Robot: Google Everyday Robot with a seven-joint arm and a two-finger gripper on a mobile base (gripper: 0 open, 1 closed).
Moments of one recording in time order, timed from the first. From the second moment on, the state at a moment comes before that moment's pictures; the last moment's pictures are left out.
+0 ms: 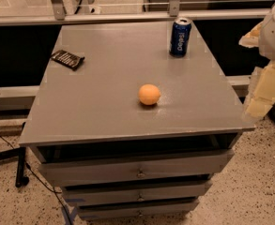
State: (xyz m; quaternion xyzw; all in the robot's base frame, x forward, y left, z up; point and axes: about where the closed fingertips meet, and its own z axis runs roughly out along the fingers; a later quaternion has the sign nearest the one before) arm 0.438 -0.217 0.976 -0.60 0.78 -0.03 0.16
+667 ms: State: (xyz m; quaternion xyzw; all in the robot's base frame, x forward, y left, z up) arm 0.458 -0.212 0.978 -0.61 0.77 -0.03 0.18
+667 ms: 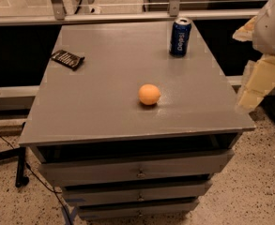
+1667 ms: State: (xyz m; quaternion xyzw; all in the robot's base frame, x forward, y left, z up) arm 0.554 -0.172 0.966 -0.64 0.72 0.01 0.26
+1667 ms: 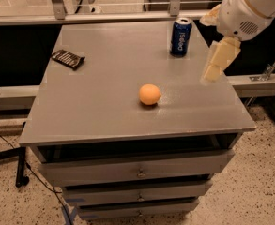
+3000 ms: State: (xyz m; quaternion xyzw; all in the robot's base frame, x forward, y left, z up) arm 0.618 -0.136 0.953 -0.64 0.69 0.05 0.33
